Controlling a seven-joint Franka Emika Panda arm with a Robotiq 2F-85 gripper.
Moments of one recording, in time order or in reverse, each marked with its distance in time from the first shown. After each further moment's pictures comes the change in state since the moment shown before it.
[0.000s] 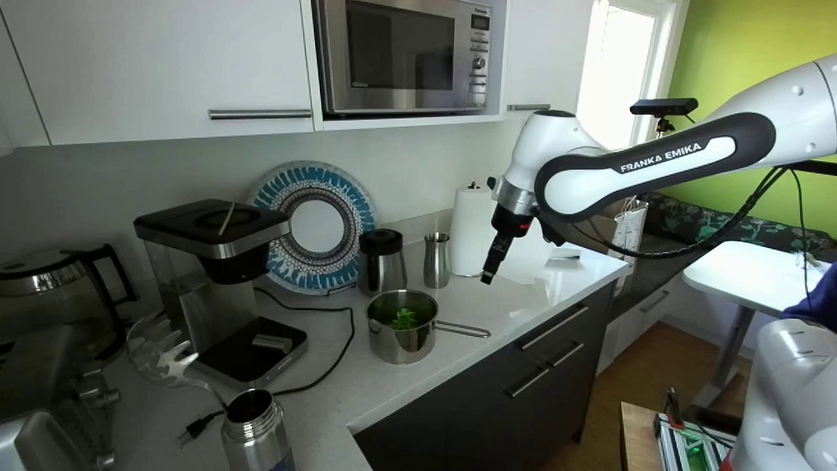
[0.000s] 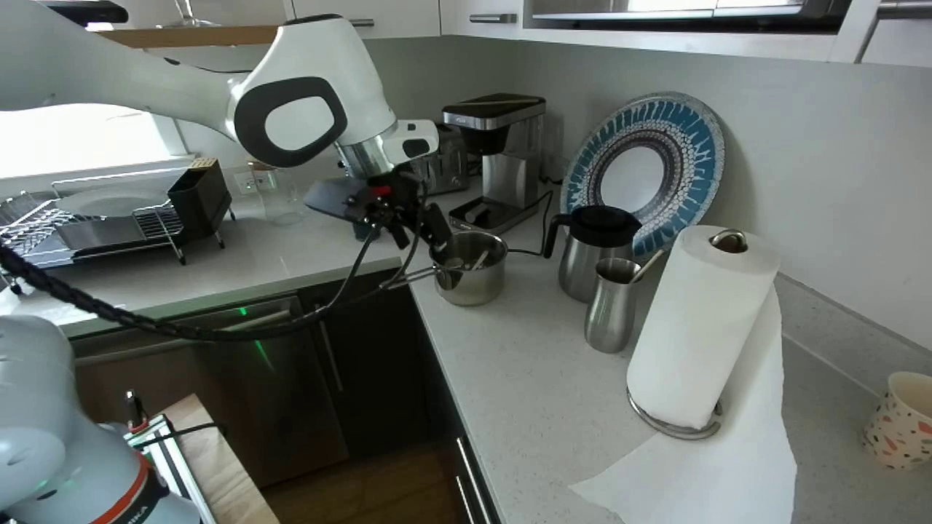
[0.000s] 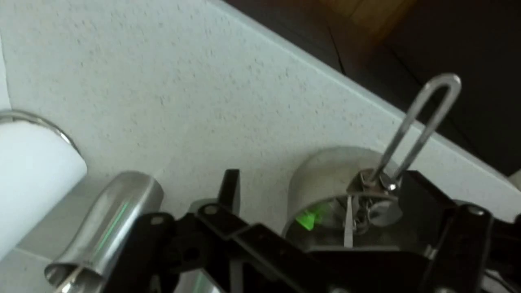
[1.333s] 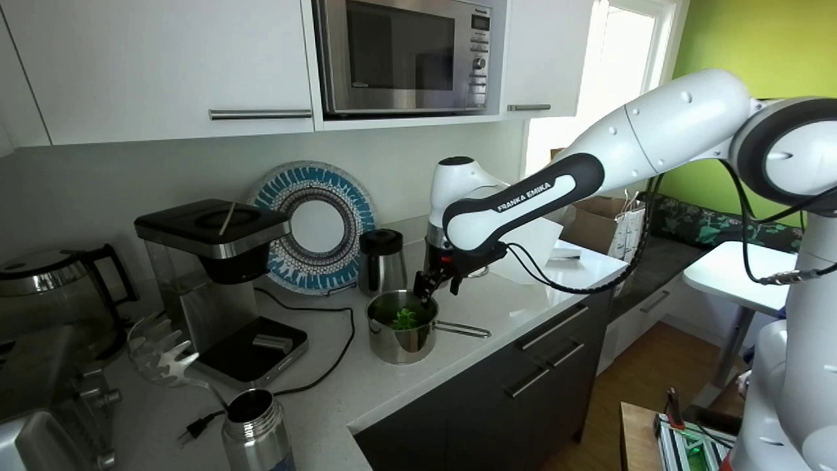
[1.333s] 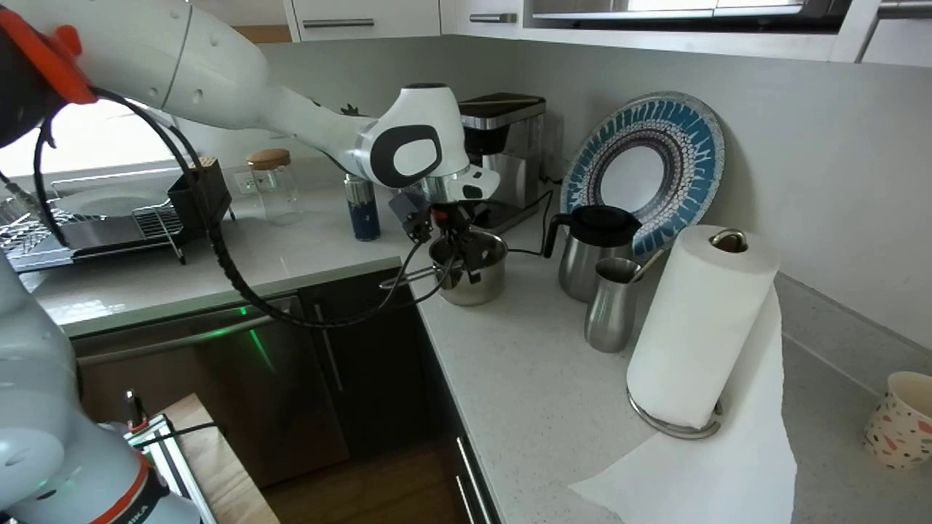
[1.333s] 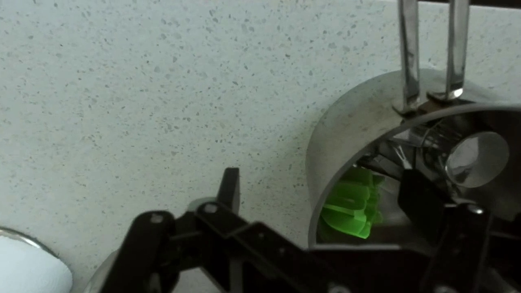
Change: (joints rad) arm -0.013 0.512 0.074 0.353 0.029 -0.017 0.514
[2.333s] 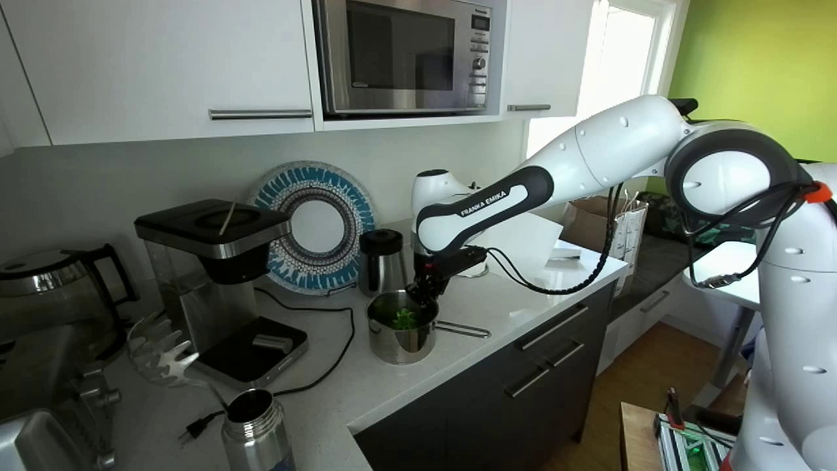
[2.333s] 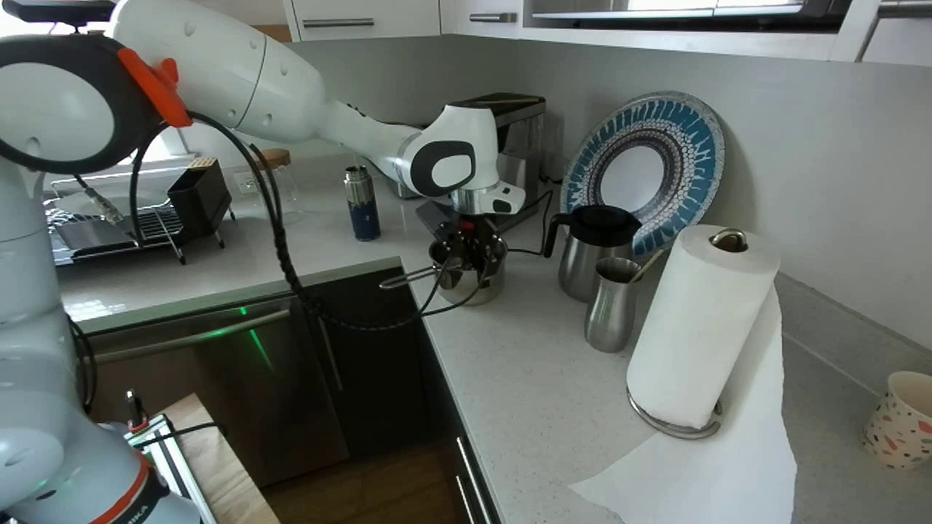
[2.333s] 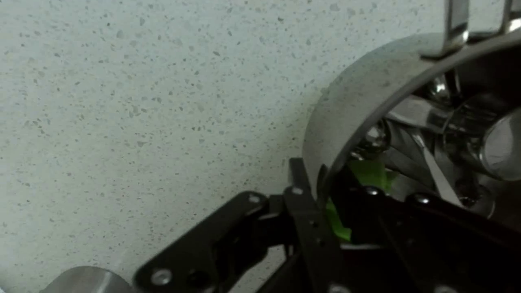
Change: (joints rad) arm -0.002 0.193 -0.020 0.197 0.082 -0.085 -0.100
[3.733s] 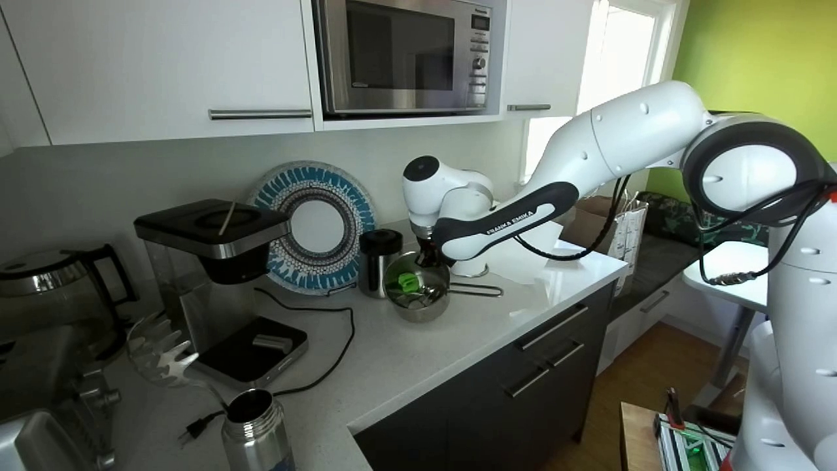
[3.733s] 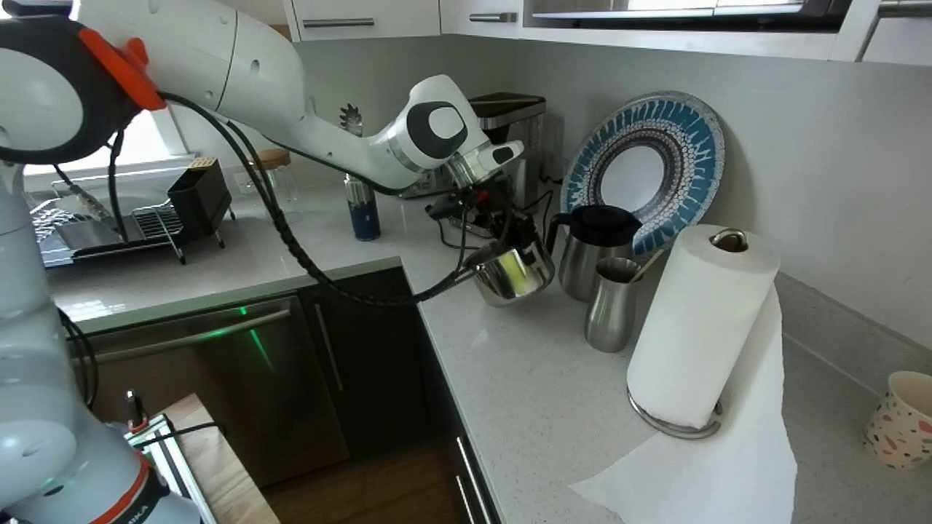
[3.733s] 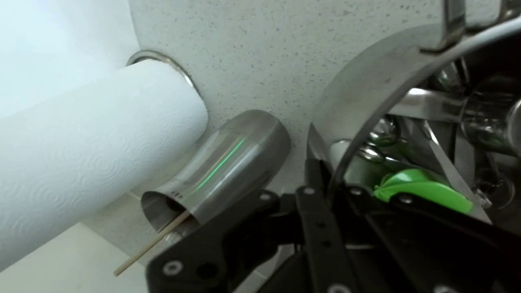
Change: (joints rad) arm 0.085 -0.051 -0.079 0.024 -0.651 0.034 0.226
